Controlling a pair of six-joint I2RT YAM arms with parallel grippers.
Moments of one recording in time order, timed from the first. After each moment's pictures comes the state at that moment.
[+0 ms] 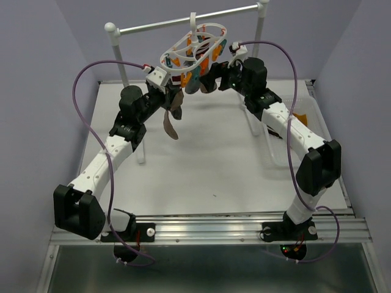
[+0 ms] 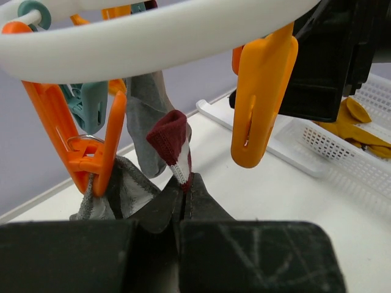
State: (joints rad) left arm -0.35 1.31 1.11 0.25 0.33 0.03; right arm 0.46 1.75 1.63 0.06 -0.24 0.23
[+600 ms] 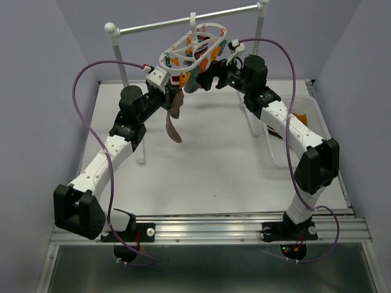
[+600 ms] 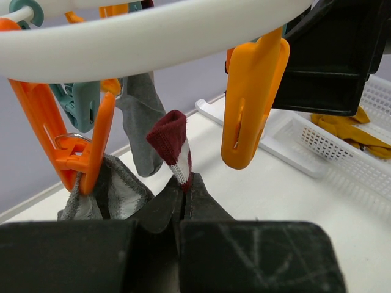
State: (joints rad) left arm -0.35 1.31 1.12 0.25 0.33 0.02; right arm 0.46 1.79 1.68 0.11 -0.38 0.31
